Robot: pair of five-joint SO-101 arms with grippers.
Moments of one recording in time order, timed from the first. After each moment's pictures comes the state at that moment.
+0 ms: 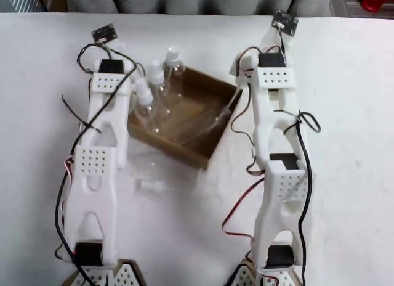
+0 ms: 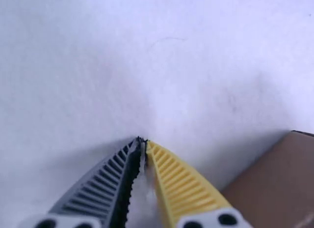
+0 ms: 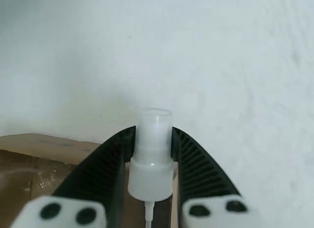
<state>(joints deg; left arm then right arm) -2.9 72.1 -71.1 77.7 30.4 -6.5 37.3 -36.2 64.1 -25.5</state>
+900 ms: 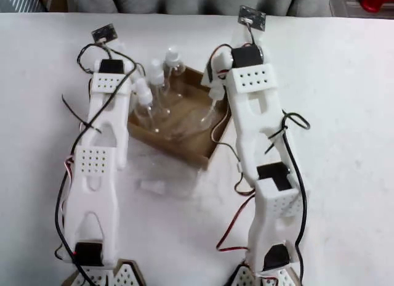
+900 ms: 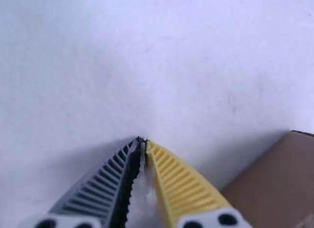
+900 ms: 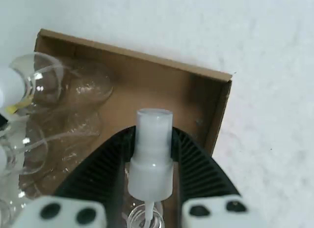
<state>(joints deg) -2.9 72.1 -71.1 77.7 30.4 -17.5 26.2 -36.2 84.4 -25.6</state>
